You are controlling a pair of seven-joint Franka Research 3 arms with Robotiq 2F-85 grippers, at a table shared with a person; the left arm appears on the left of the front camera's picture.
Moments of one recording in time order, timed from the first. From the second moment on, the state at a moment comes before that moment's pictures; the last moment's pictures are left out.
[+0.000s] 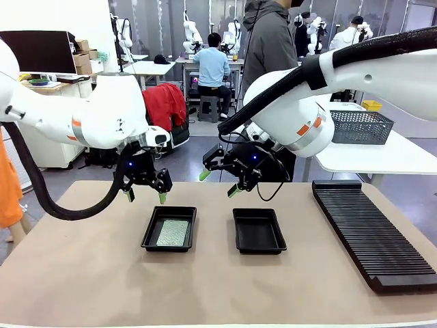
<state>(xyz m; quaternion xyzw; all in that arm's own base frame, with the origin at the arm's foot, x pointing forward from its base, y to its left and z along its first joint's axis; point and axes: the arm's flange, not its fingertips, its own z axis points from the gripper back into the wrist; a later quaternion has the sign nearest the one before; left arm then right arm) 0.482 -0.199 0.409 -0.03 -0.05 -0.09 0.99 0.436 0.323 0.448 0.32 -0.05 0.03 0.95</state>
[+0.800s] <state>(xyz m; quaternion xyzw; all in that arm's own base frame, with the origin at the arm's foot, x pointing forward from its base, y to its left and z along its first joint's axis) 0.512 -0.211 0.342 -0.01 -0.01 -0.04 1.00 0.436 0.323 0.448 0.32 -0.05 0.03 0.95</state>
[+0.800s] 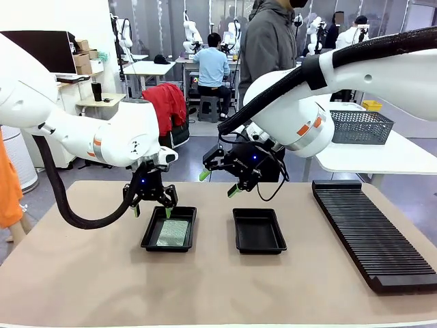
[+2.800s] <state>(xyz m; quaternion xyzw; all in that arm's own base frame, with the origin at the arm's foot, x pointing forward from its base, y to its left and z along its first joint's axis) 0.523 -0.199 0.309 -0.01 0.01 -0.03 1.00 0.436 0.323 0.447 0.32 -0.05 0.03 0.95</state>
